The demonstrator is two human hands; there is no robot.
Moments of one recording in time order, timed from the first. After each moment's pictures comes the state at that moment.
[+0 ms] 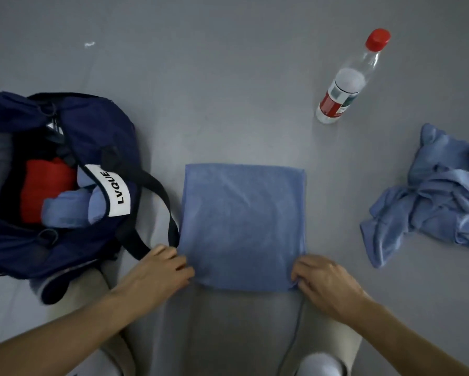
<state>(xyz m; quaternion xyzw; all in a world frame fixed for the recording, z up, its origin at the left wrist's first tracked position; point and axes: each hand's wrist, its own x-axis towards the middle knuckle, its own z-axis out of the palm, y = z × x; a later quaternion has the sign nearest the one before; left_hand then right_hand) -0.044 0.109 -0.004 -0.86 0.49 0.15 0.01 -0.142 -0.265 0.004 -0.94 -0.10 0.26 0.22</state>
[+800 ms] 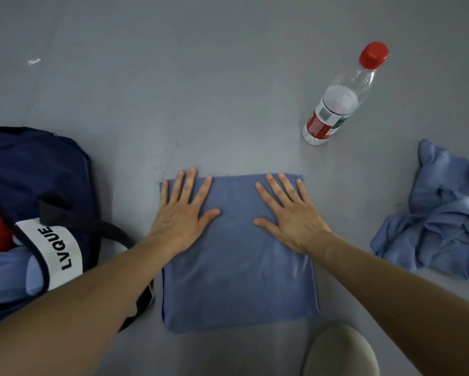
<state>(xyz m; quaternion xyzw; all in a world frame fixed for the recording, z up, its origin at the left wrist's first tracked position) 0.132 -0.019 -0.088 -0.95 0.24 0.18 -0.03 0.051 -0.293 -0.068 -0.98 -0.07 0.19 0.01</state>
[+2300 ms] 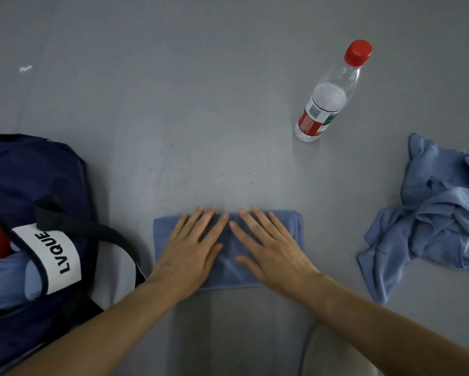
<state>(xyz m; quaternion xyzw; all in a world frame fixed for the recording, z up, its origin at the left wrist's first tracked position) 0.056 -0.018 -0.049 -0.92 0.35 0.13 -0.09 -0.015 -0.240 -0.052 -0.98 -0.14 0.08 0.13</state>
